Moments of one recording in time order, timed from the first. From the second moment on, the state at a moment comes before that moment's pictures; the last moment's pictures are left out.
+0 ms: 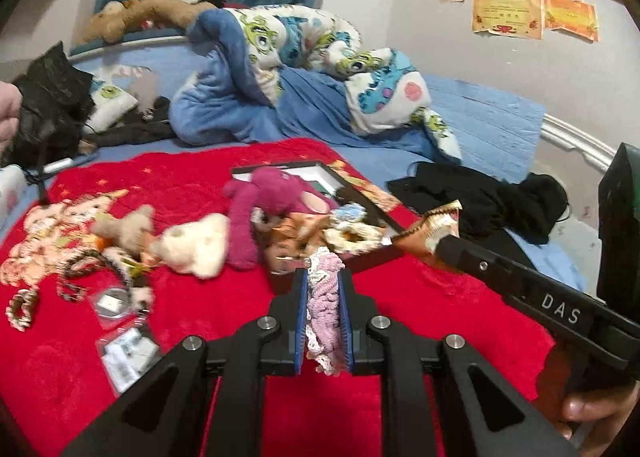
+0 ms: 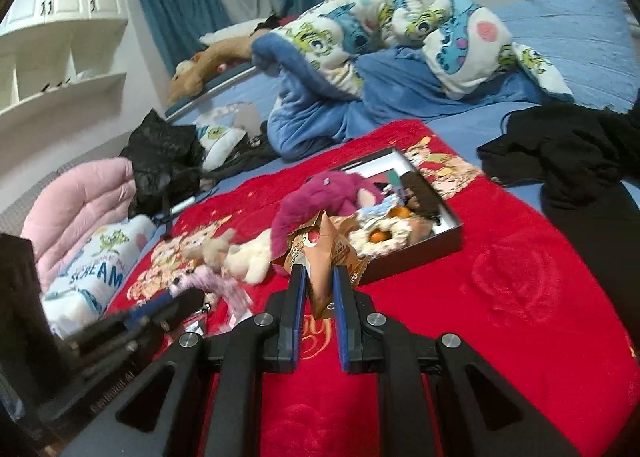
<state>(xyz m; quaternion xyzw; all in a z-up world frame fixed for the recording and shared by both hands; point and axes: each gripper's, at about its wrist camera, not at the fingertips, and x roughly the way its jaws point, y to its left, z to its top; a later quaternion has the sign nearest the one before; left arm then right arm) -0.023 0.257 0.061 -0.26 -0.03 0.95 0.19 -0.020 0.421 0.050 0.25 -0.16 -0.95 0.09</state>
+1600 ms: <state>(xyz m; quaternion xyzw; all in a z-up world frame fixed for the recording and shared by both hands) -0.240 0.333 0.022 -0.26 0.01 0.94 0.20 -0.182 0.480 0.005 0.21 -0.22 -0.95 0.03</state>
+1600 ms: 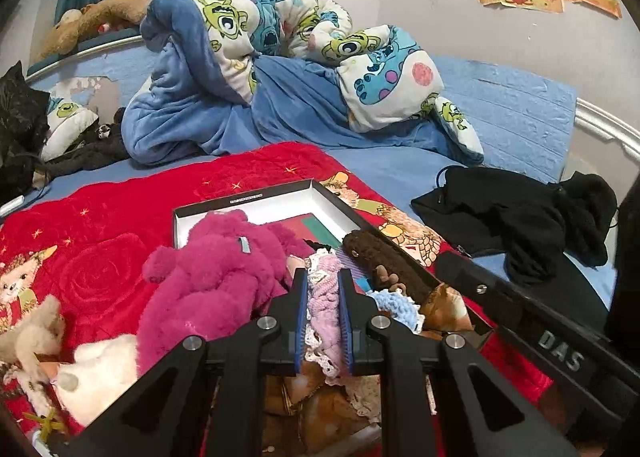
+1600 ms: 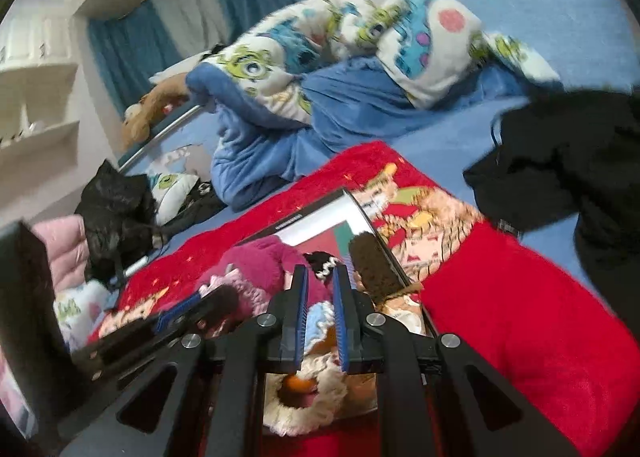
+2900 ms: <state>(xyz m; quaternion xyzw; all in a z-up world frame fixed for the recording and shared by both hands) -0.202 0.301 0.045 -0.28 0.07 0.95 0.13 -0.133 0.464 0.036 0.20 -0.11 -0.97 -0.06</state>
